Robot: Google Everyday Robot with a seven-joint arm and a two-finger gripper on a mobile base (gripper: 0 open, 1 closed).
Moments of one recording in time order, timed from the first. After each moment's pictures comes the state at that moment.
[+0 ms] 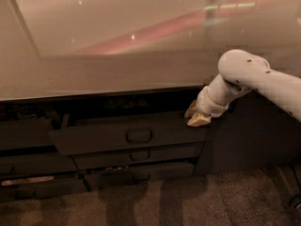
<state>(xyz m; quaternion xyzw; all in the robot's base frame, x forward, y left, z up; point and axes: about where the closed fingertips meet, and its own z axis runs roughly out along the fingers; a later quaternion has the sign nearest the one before) 0.582 -0.163 0.676 -0.70 0.68 0.10 0.17</state>
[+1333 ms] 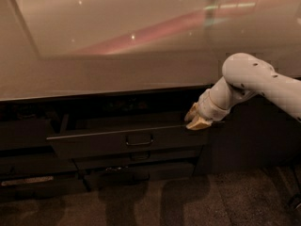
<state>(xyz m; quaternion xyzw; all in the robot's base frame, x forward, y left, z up) 0.568 -0.157 0.681 -0.71 0.67 0.12 0.19</state>
